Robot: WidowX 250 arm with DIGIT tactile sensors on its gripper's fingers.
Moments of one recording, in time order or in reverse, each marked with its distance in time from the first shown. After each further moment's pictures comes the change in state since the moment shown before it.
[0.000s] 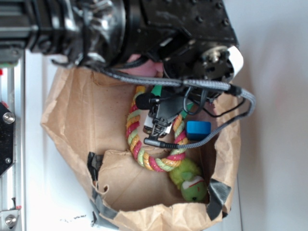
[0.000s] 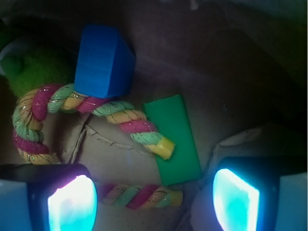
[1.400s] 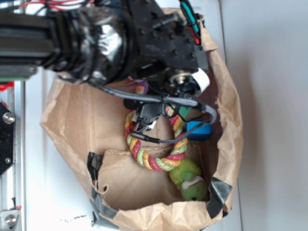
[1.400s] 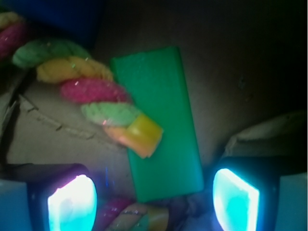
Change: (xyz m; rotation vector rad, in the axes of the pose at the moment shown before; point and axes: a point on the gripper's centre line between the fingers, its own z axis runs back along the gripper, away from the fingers) arm -0.014 -0.004 -0.045 0.088 0.007 -0.103
